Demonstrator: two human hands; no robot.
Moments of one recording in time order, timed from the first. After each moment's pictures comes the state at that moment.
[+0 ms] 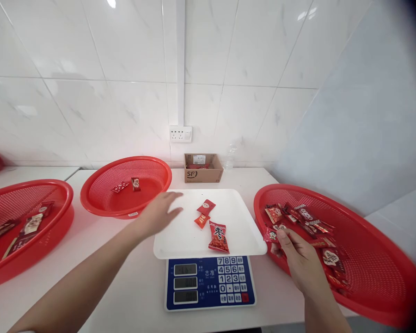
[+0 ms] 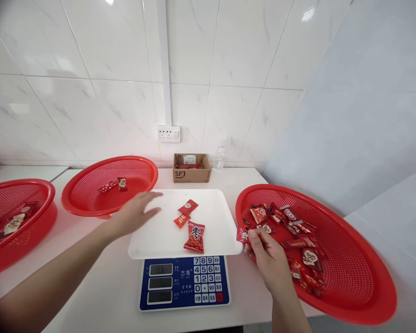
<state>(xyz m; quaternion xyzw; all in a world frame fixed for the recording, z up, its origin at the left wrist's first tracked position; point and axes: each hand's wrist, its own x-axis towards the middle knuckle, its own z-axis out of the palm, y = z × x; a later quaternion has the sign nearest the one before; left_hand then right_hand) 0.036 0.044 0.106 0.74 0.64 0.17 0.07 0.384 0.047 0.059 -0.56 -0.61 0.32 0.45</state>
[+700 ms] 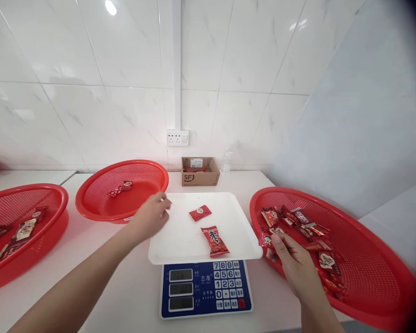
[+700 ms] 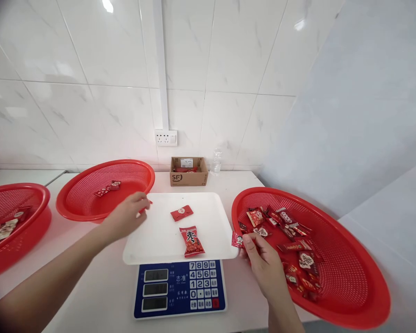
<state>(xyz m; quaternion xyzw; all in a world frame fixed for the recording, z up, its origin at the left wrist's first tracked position) 0.032 0.043 0.106 0.73 0.66 0.16 0.02 0.385 0.047 0.057 -0.56 -0.62 0.32 0.45</state>
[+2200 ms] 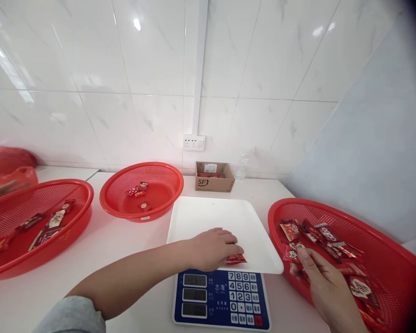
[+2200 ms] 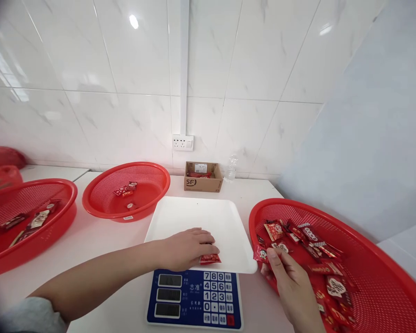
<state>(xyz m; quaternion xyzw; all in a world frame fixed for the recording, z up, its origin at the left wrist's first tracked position) 0.123 0.044 0.089 0.94 0.32 0.07 0.10 0.390 0.051 0.052 -0.59 -0.57 0.33 0.47</state>
